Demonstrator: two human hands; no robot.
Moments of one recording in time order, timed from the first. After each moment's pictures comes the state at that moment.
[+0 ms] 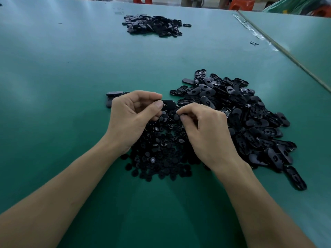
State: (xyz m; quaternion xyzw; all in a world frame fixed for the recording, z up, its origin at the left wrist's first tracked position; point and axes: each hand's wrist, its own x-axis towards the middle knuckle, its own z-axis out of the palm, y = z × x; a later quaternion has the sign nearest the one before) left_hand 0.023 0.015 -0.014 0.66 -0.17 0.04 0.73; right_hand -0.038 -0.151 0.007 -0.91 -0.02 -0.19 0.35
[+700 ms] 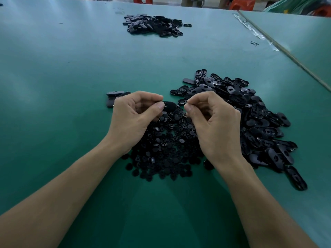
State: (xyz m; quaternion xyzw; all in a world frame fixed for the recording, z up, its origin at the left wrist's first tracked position) left_hand 0.022 0.014 -0.015 0.69 -0.16 0.05 0.71; right_hand -0.038 -0.154 0.011 -0.84 0.00 -0.29 0.45
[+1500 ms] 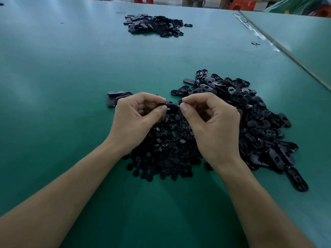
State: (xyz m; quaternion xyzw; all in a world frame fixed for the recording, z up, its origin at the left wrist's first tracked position) left_hand 0.020 0.013 -0.013 0.71 -0.17 0.06 0.68; right_hand -0.039 -0.147 0.010 -0.80 -0.03 -0.28 0.53
